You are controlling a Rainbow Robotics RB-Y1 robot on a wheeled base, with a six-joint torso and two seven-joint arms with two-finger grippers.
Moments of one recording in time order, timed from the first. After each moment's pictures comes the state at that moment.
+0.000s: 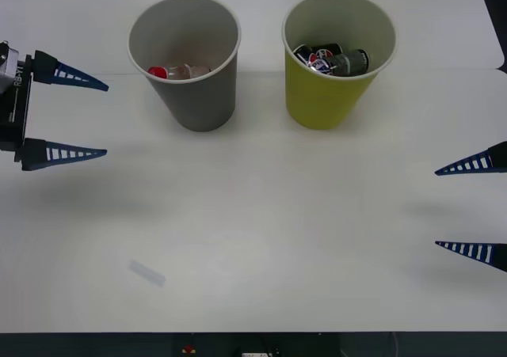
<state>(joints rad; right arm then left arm) 0.26 -1.13 -0.26 -2.01 1.31 -1.13 -0.09 -0.47 1.21 -0.24 -1.39 -0.90 -1.30 -0.10</state>
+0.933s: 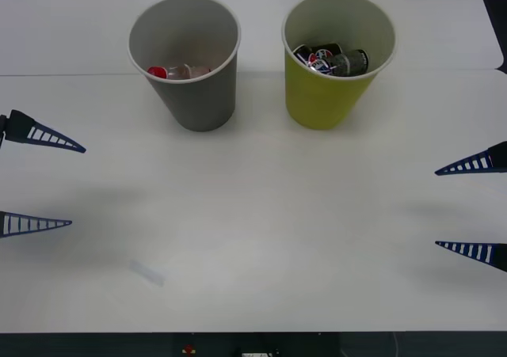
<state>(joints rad) 0.26 -1.13 -0.26 -2.01 1.31 -1.13 -0.09 -0.11 1.35 -0.08 -1.61 -0.87 -1.29 -0.23</state>
